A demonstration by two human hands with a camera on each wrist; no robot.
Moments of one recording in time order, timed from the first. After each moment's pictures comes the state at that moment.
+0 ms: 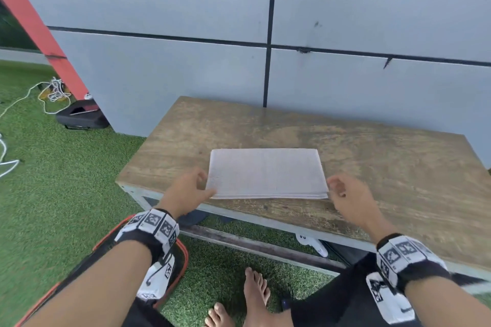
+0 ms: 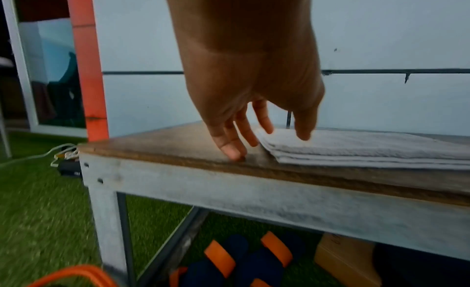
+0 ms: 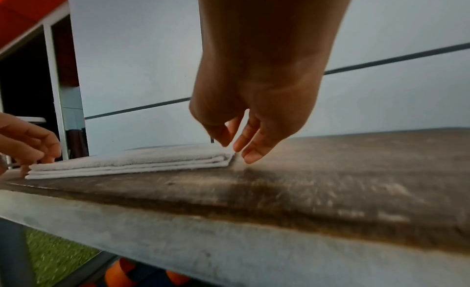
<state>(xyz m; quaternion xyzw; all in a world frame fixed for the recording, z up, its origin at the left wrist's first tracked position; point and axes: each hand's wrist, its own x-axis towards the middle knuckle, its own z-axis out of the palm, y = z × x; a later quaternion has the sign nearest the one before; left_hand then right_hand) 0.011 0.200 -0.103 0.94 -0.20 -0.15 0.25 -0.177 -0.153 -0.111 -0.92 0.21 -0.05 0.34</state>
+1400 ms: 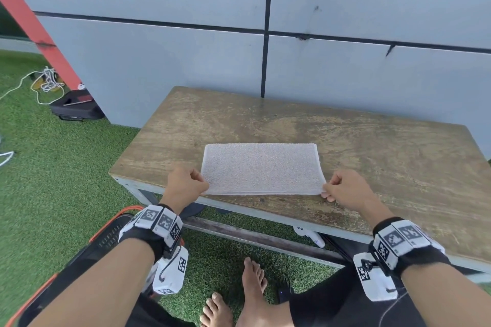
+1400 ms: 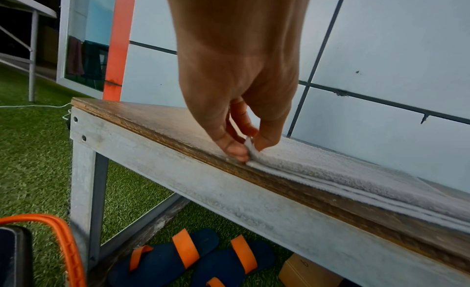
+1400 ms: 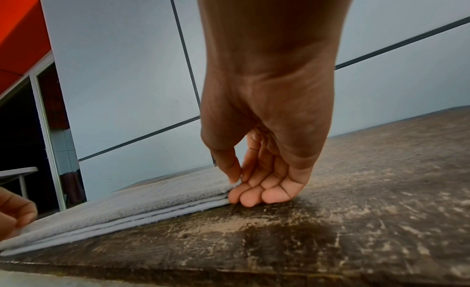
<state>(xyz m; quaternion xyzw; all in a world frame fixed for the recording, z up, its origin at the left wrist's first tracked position) -0.006 0.181 -0.098 0.92 -0.02 -0.14 0.37 -0.163 -0.152 -0.095 -0.86 0.33 0.05 0.39</state>
